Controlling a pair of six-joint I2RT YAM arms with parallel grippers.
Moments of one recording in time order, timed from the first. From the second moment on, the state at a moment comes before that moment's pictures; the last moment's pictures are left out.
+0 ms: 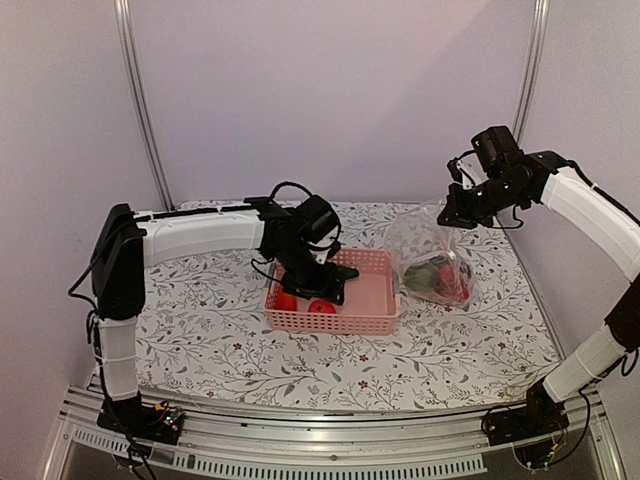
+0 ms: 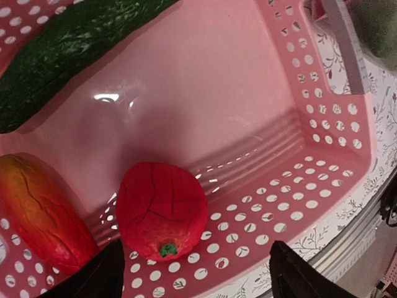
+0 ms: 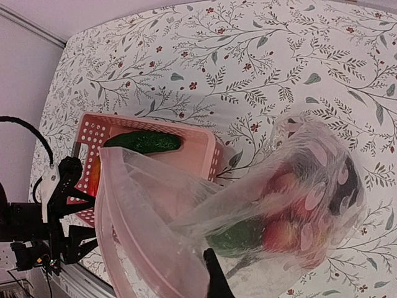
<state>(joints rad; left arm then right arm) -0.89 2.01 1.68 -0.84 0.14 -0.47 0.40 1.49 1.51 -0.91 -0.20 0.38</state>
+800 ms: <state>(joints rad) -0.83 2.14 1.91 -0.95 0.12 -0.54 0.40 1.48 1.48 -0.89 -0.20 0.39</state>
